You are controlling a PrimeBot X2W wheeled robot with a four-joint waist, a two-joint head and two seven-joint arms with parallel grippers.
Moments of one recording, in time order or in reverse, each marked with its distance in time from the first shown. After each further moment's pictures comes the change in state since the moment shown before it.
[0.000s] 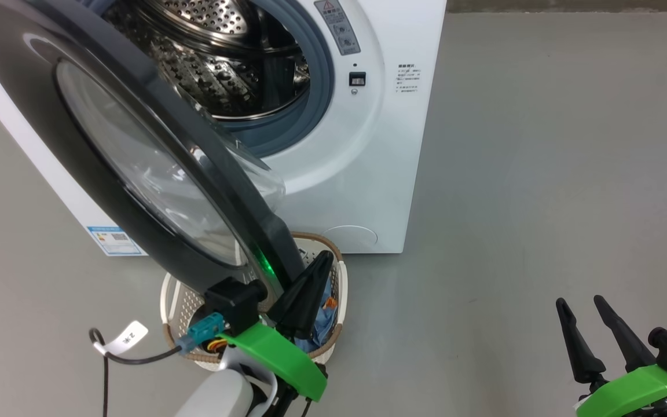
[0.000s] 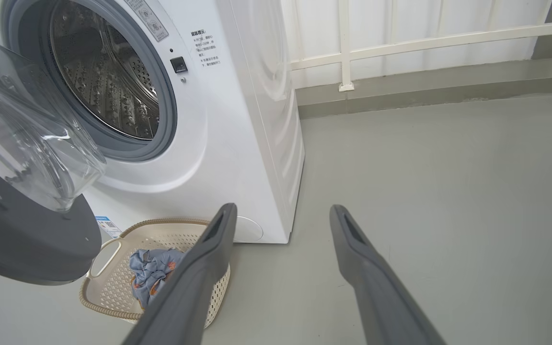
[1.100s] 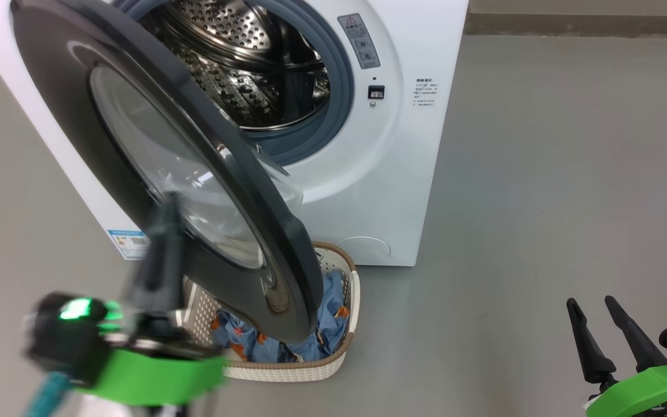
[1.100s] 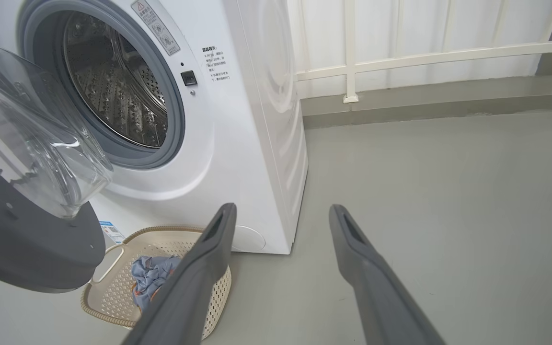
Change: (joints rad) left arm 0.233 0.010 0.487 -0.507 0.309 -0.070 -0.005; right arm 0.005 -0.015 -0.016 0.005 0.003 0.000 0.000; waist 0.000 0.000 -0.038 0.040
